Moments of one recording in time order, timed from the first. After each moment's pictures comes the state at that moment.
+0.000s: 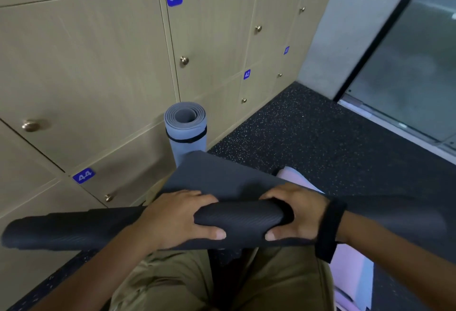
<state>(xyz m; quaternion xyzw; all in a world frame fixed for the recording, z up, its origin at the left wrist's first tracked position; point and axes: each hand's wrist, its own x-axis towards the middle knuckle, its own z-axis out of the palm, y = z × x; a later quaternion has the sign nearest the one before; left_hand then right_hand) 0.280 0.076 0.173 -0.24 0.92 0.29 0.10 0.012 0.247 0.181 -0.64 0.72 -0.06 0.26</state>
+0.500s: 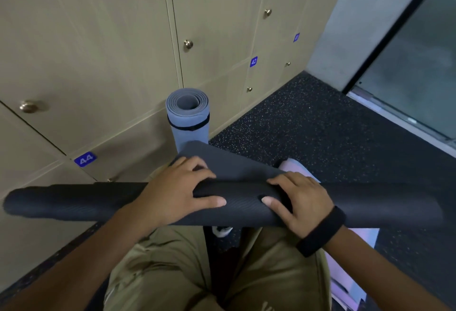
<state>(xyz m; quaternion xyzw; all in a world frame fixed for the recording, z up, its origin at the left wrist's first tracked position) 0.269 0.063 0.163 -0.26 0.94 0.22 0.01 0.025 0.258 0.150 -0.64 0.76 -0.14 -0.01</state>
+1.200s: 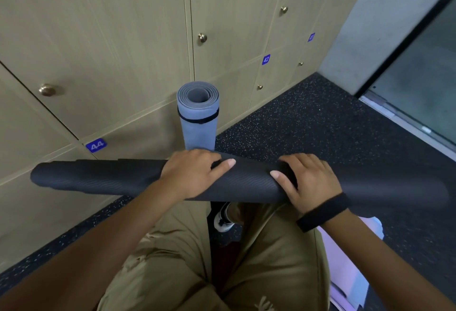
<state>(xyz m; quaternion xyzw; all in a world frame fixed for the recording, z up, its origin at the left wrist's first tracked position) 0.236 0.061 0.158 -0.32 0.94 0.13 -0.02 0.008 0.235 0.154 -0.60 0.79 -0.10 -0.07</state>
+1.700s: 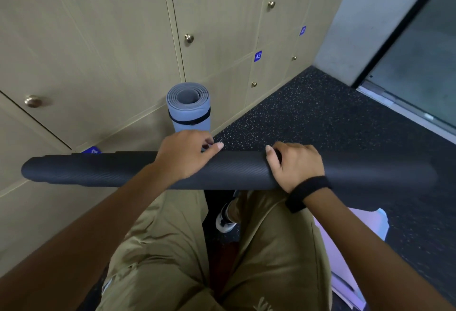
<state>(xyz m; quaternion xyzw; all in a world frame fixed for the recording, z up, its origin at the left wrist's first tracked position) 0.216 0.028 0.153 -0.33 0.92 0.18 -0.11 -0.001 0.196 0.143 -0.54 0.83 -0.08 -0.10</state>
